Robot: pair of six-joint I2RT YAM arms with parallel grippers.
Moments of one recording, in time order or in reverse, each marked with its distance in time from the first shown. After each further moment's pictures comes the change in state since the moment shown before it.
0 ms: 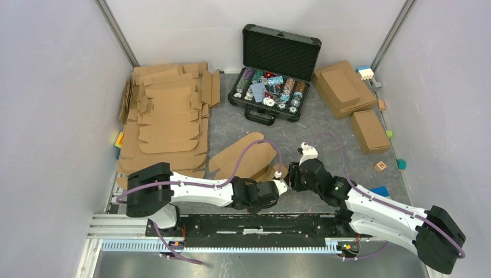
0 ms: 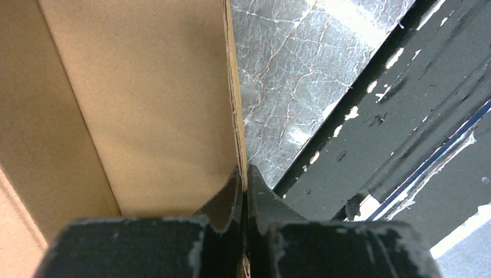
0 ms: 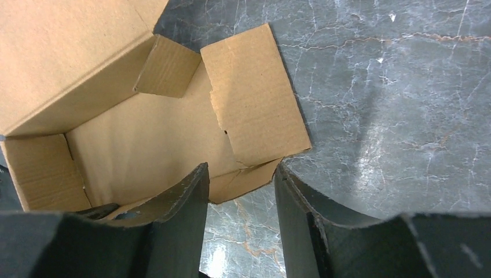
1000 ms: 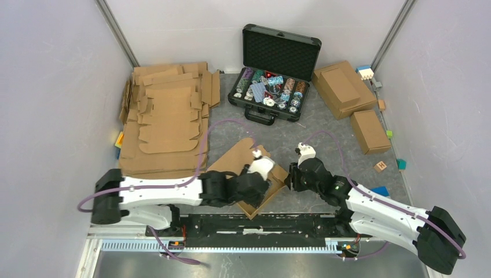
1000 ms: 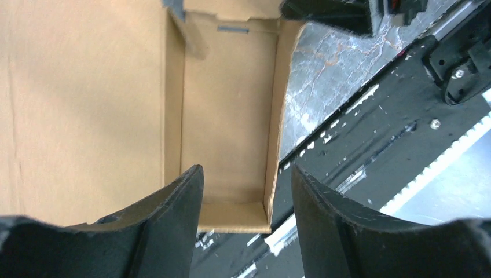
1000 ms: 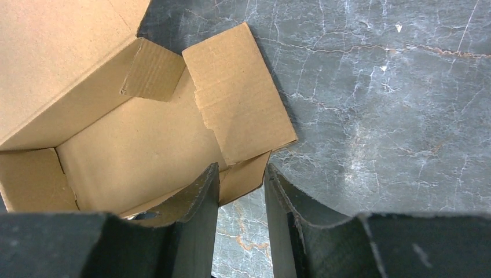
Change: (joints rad) left arm -0.015 -0.254 0.086 -0.132 -0.195 -0.240; right arm -0.003 0.001 0.021 -0.032 -0.019 -0.102
